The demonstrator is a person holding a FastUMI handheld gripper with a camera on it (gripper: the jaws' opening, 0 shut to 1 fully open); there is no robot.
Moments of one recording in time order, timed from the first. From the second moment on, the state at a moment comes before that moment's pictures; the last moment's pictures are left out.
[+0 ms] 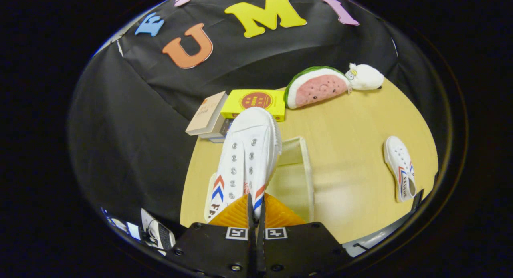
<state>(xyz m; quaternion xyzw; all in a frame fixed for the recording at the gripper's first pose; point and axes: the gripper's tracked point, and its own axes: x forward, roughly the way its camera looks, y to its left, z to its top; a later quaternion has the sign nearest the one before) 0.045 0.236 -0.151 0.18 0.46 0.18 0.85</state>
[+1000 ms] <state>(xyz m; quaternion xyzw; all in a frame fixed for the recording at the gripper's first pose) 0.040 0.295 -0.221 0.14 0.50 0.17 0.84</state>
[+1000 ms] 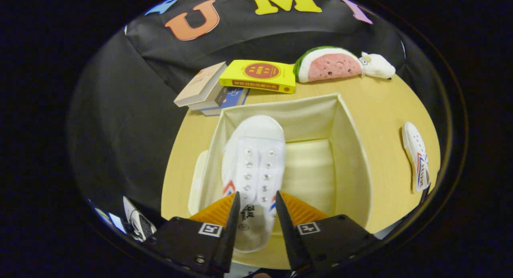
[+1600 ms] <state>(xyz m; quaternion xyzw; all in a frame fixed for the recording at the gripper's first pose) 0.044 0.202 -0.146 0.09 0.38 0.18 0.91</state>
